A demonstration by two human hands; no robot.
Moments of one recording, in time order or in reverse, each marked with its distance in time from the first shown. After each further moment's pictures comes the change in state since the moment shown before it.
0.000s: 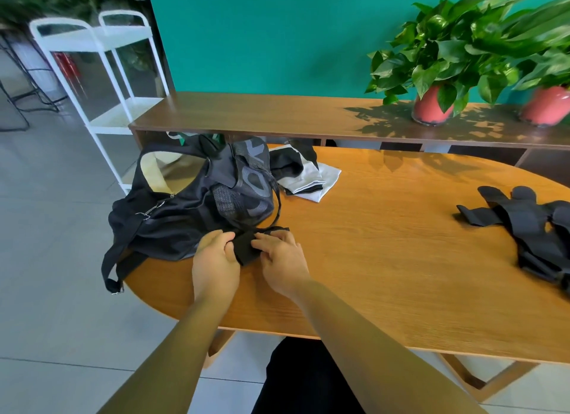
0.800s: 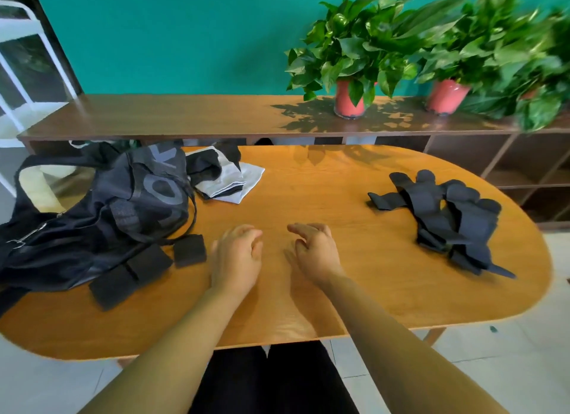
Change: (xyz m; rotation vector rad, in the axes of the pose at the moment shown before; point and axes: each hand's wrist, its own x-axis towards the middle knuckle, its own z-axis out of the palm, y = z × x) left_hand -0.031 0.122 0.102 0.112 -0.211 0.353; right_hand -0.053 0.136 -0.115 0.065 0.280 0.306
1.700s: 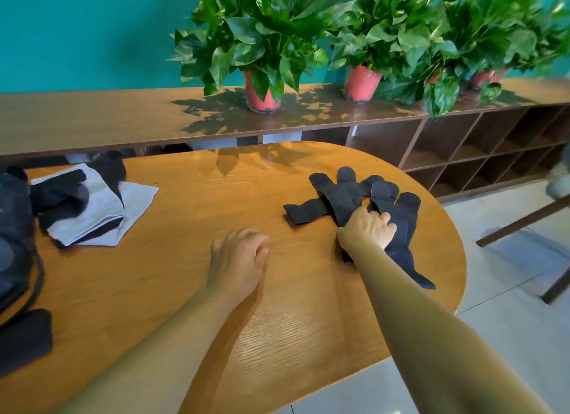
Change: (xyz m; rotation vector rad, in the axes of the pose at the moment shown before) left_hand 0.075 0.139 0.111 -0.066 -0.338 0.272; right_hand 0.091 0.168 -0.174 -0.728 0.237 0.731
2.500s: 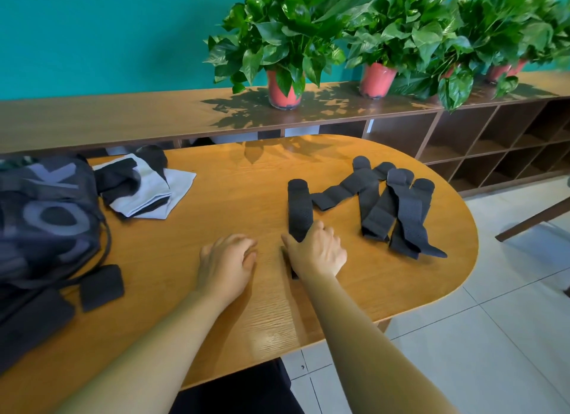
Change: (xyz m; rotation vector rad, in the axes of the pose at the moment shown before) left_hand -0.075 -0.051 -0.025 0.092 0.042 -0.056; right_hand -0.155 -0.060 0.017 0.339 -0.011 -0.138
